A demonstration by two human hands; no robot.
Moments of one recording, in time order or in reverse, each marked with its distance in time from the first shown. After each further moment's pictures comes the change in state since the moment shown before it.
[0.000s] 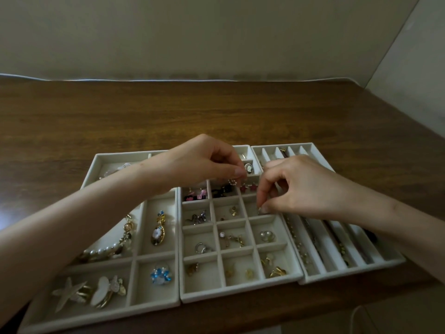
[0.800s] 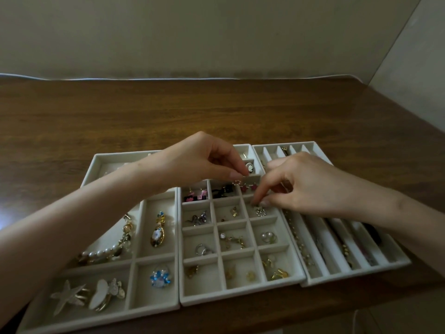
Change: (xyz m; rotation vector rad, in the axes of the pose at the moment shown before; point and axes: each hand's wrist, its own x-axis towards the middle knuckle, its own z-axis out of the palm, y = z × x) left_hand -0.001 -0.001 -0.003 -0.044 -0.022 0.056; right_hand 0.003 0.006 -0.004 -0.137 -0.042 -0.082
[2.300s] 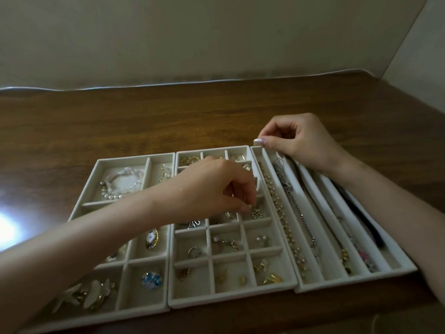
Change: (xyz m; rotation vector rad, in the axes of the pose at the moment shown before) left_hand -0.006 0.019 0.029 0.427 -0.037 0.083; right_hand 0.049 0.064 -0.003 0.449 0.452 -0.120
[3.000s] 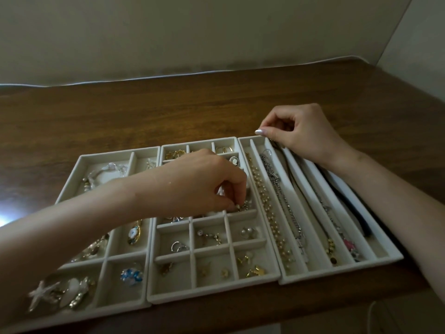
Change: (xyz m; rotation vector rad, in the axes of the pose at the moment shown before) left_hand 0.005 0.015 -0.004 0.177 -0.137 0.018; right_hand -0.004 0.024 -0.011 -0.180 0.098 -0.100
